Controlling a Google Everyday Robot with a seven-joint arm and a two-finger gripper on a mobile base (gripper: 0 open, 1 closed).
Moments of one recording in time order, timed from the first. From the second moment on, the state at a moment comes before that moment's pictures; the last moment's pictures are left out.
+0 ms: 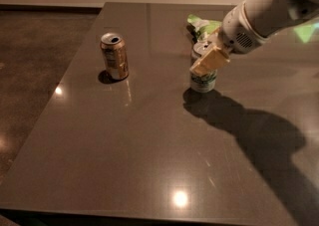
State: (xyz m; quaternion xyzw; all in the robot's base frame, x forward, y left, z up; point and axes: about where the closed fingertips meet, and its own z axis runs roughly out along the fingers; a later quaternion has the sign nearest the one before) arm 0.565 -0.109 0.927 -0.56 0.76 0.12 0.31
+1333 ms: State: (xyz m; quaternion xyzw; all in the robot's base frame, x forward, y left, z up) arm 0.508 -0.106 0.937 -0.70 0.71 -0.05 0.10
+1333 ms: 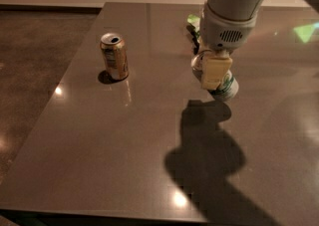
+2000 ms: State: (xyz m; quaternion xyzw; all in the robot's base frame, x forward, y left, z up) arm 0.496 -0.106 0.913 -0.74 0.67 -0.06 0.03
